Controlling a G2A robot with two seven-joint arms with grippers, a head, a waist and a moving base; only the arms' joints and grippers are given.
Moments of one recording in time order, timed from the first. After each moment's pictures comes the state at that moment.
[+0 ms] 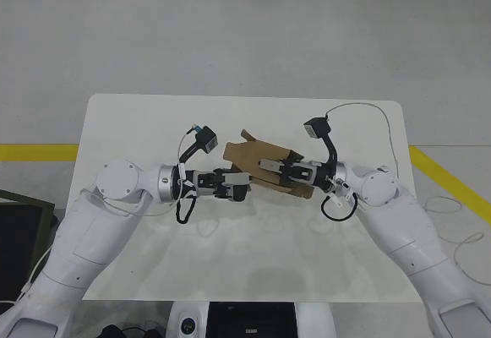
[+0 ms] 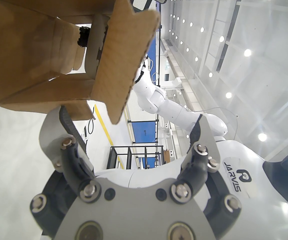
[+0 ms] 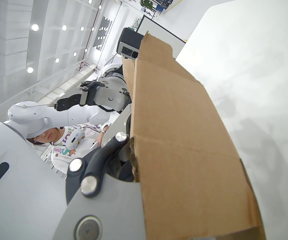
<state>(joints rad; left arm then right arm) 0.97 -1.02 -1.09 -1.62 -0.50 -0.07 -1.13 -0.84 -1.13 0.94 -1.28 0.37 -0.68 0.89</state>
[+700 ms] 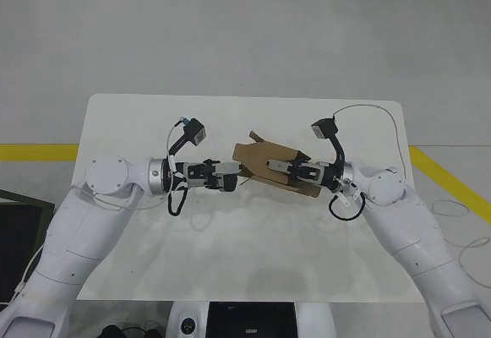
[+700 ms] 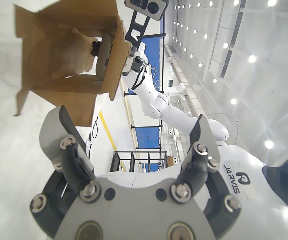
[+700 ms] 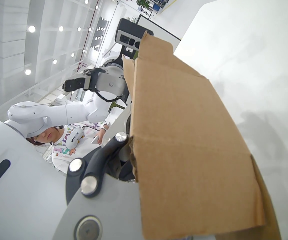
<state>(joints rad) 0.97 -1.01 -1.16 -1.58 -0.47 -0.07 -1.13 -0.87 -1.12 1.00 -1.25 0.40 -0.67 0.98</state>
